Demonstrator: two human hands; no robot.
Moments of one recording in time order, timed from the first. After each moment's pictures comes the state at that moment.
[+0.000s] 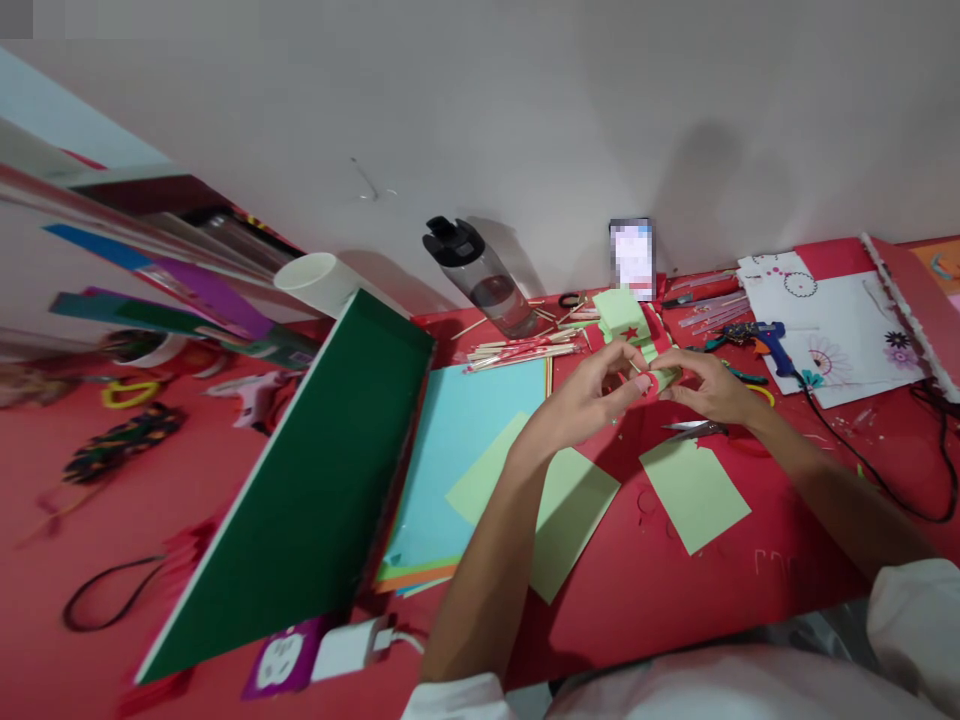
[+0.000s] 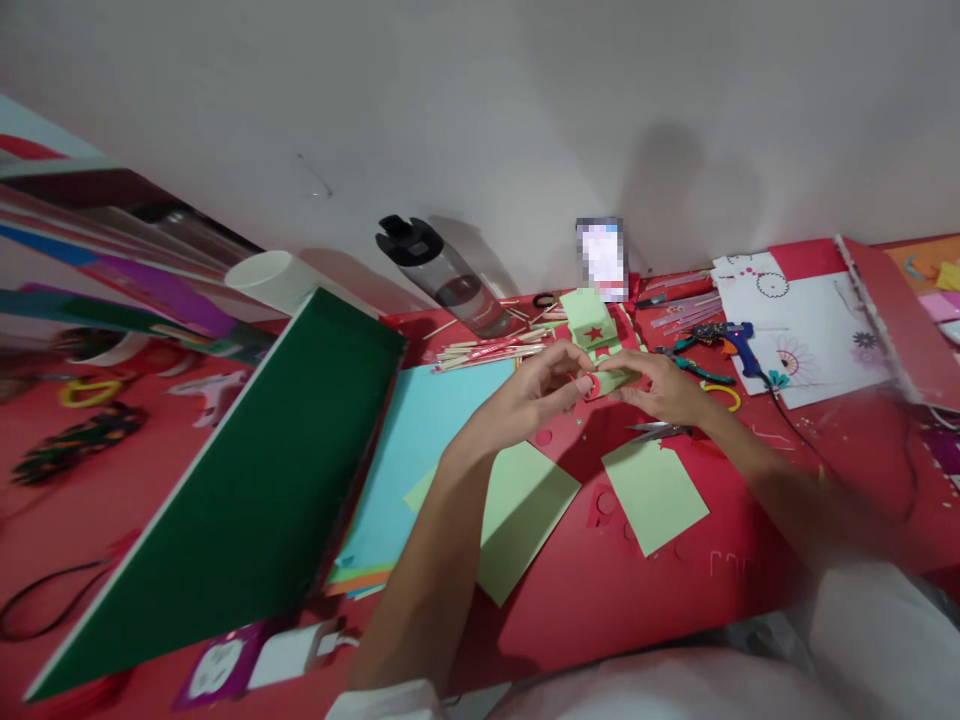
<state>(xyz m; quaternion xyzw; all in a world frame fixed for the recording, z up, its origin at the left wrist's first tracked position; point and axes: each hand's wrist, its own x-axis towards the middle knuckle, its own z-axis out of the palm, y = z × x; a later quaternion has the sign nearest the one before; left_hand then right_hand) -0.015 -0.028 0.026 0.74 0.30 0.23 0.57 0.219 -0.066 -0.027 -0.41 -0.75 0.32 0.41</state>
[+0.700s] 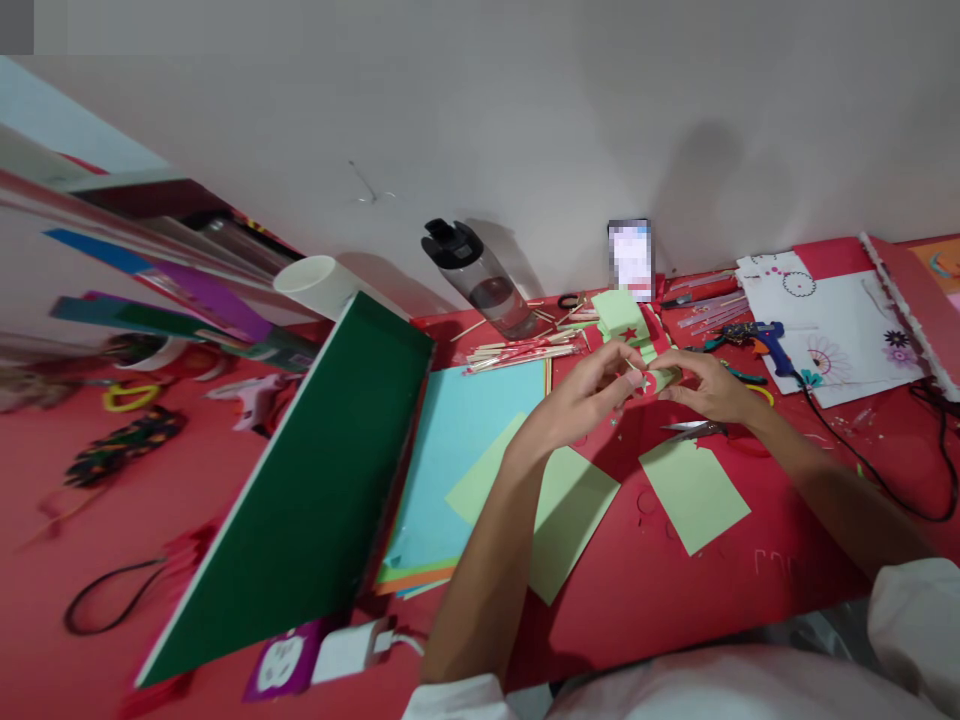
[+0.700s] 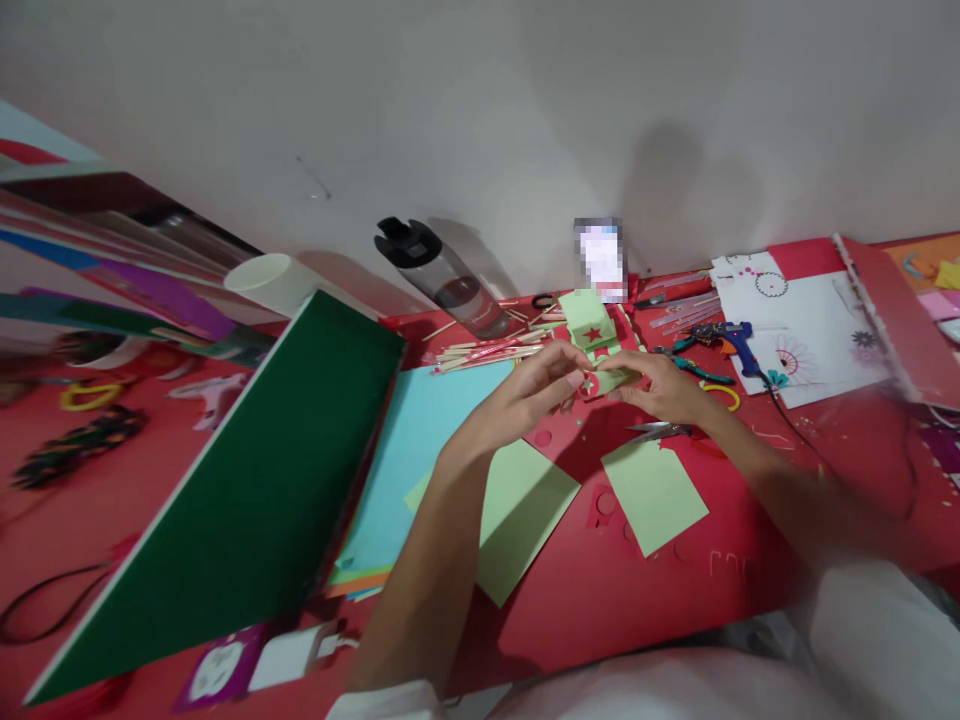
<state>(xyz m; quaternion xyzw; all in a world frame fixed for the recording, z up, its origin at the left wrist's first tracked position) -0.017 -0.027 0.027 0.73 0.29 0.22 0.58 0.220 -0.065 -0.028 -0.41 -0.75 0.33 0.41</state>
